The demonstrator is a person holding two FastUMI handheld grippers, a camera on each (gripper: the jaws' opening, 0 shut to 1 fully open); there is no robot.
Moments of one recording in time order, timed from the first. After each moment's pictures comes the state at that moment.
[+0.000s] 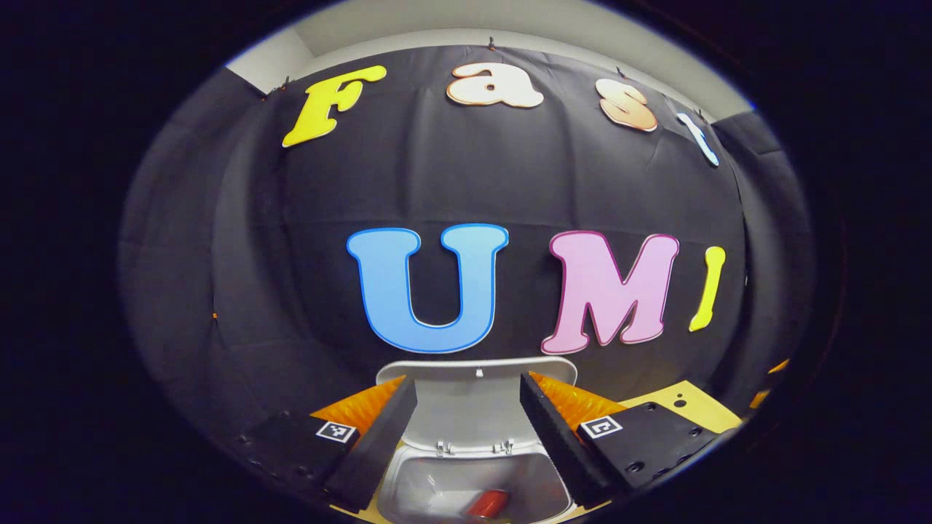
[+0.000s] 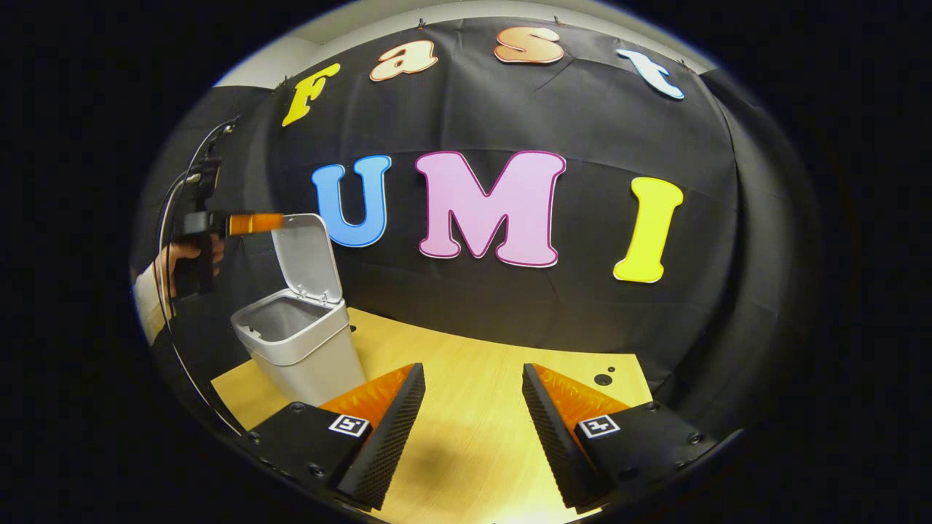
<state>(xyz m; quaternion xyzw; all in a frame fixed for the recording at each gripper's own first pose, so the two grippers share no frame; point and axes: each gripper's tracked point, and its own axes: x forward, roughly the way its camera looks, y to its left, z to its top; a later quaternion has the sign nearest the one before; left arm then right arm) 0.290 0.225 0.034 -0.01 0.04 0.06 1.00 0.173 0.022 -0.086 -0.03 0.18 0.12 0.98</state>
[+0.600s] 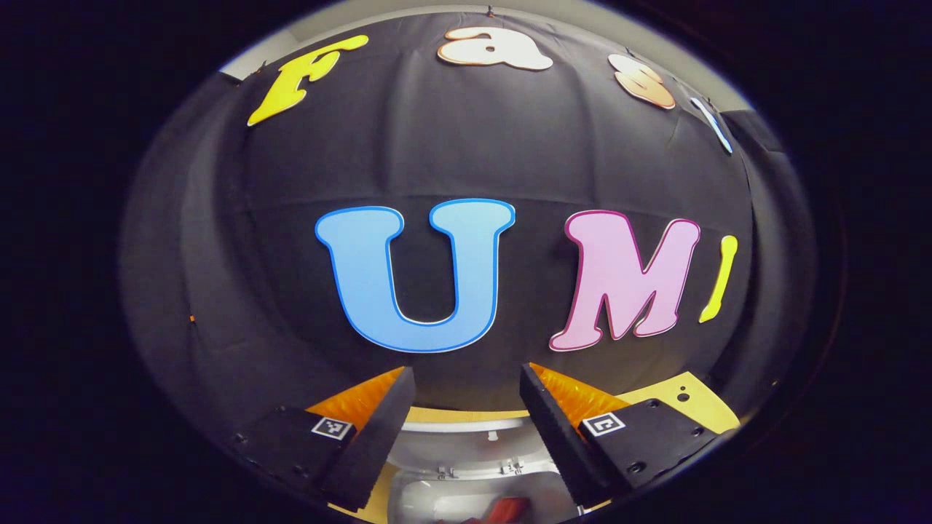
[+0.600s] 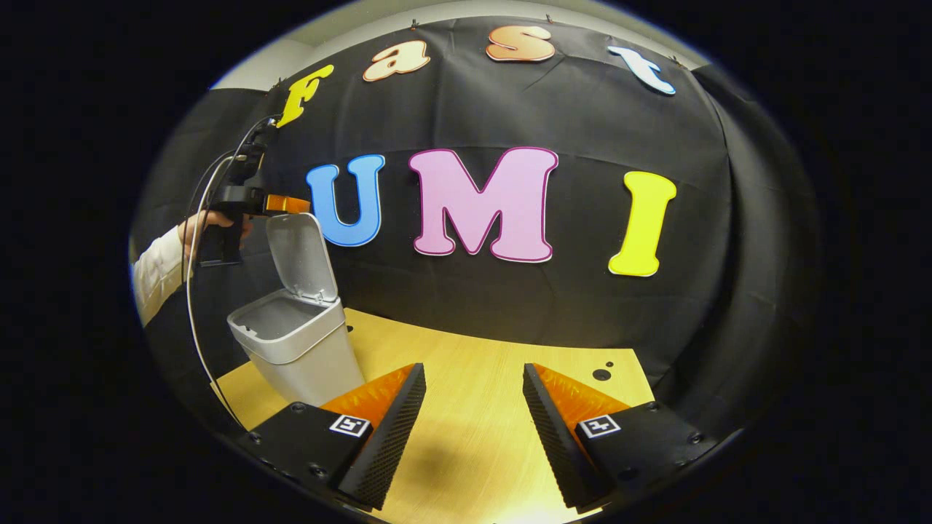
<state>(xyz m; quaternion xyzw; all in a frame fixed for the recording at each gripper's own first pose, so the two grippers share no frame) 0.354 0.231 0.010 0.01 0.12 0.04 0.99 0.173 0.017 -0.094 -0.02 0.18 0.11 0.98</state>
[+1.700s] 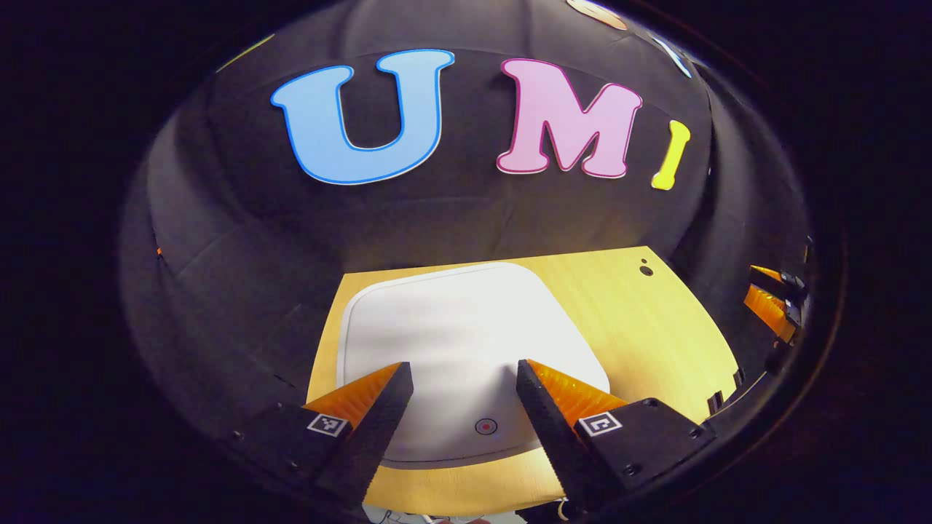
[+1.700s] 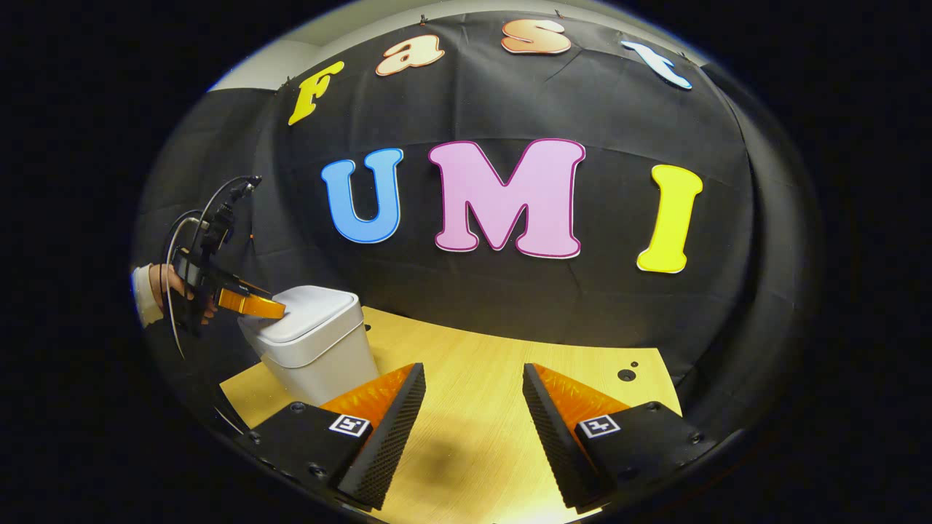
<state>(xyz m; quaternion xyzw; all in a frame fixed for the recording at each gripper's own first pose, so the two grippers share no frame) 0.207 0.202 -0.147 0.03 0.40 -0.06 0.92 0.185 0.051 -0.112 -0.01 0.19 0.15 0.97</state>
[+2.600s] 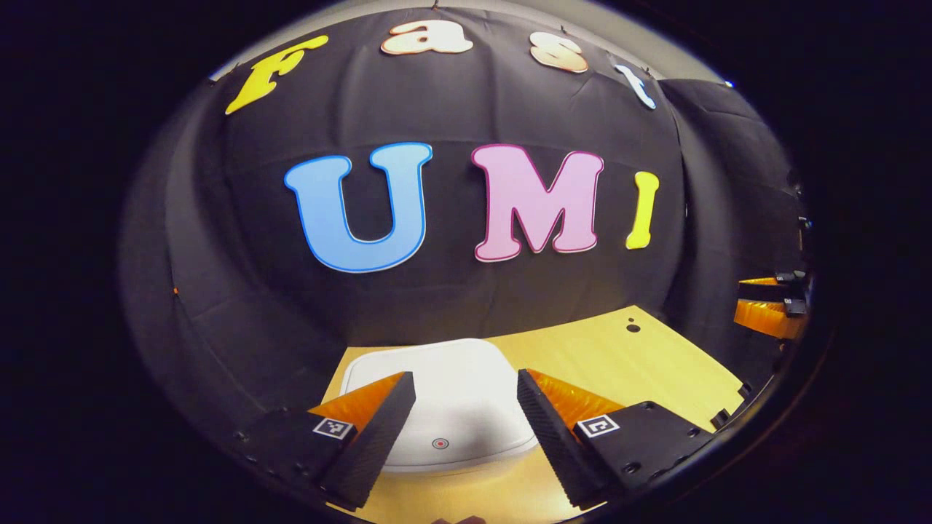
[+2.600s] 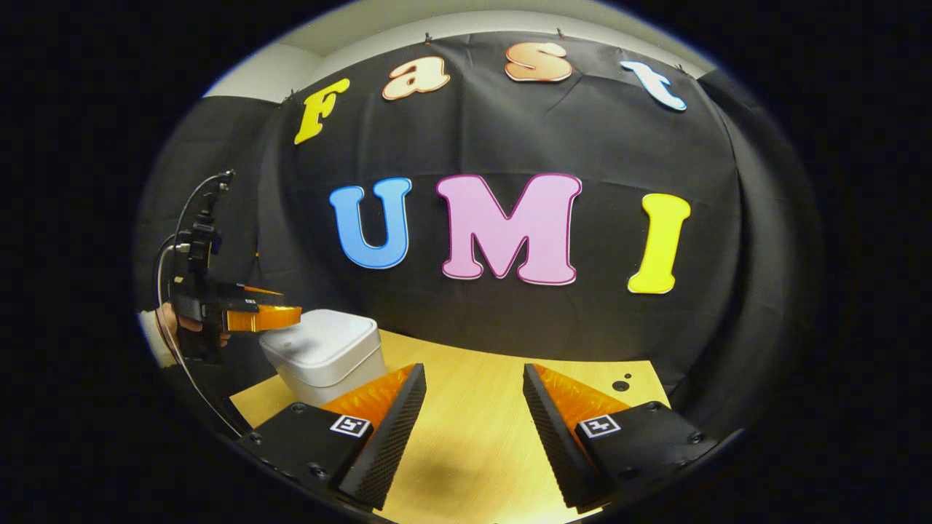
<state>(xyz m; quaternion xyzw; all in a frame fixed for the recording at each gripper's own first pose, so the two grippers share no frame) 0.194 0.148 -0.060 0.04 0.16 -0.06 0.98 0.143 0.066 -0.041 -0.01 0.13 0.13 0.98</state>
